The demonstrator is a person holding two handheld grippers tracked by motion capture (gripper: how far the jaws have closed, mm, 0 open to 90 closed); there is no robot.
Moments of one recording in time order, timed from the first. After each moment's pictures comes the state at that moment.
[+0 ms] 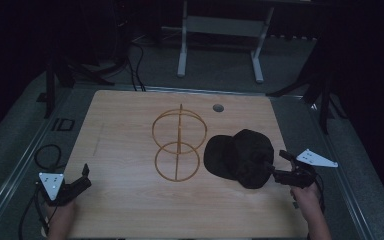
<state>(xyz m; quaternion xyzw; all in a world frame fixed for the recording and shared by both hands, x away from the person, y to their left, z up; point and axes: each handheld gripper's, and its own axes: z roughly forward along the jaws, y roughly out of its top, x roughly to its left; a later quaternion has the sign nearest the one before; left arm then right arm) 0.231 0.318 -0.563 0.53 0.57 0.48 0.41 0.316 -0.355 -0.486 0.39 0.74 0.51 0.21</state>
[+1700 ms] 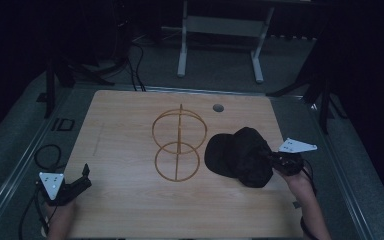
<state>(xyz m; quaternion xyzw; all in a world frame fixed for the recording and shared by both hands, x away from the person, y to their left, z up) 0.231 0.318 -0.563 0.53 0.57 0.48 0.41 0.350 -0.331 -0.480 0.32 0.82 0.43 0.20</state>
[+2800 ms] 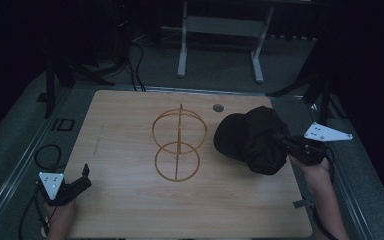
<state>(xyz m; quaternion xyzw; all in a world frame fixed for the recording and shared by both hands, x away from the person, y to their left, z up) 0.231 0.318 -0.563 0.53 0.57 0.47 0.41 0.333 -0.341 -0.391 0.28 0.77 0.52 0.22</state>
